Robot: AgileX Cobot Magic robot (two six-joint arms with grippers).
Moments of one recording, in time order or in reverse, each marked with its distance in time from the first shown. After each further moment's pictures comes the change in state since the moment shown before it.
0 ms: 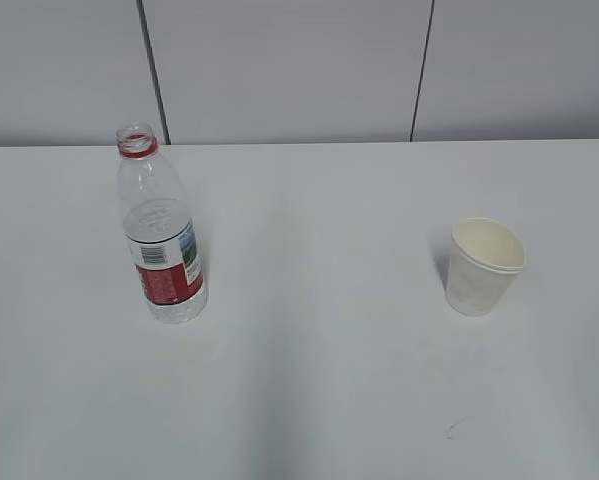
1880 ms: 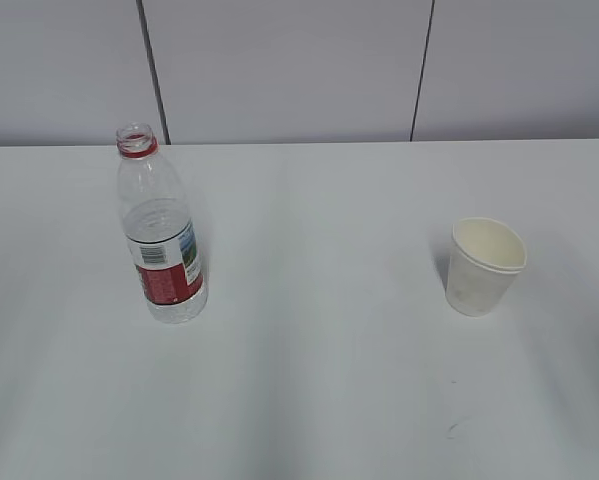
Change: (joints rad) left arm 0.000 0.136 -0.027 -0.078 -0.589 0.079; right arm 0.000 0.396 0.126 0.013 -0.798 -0.013
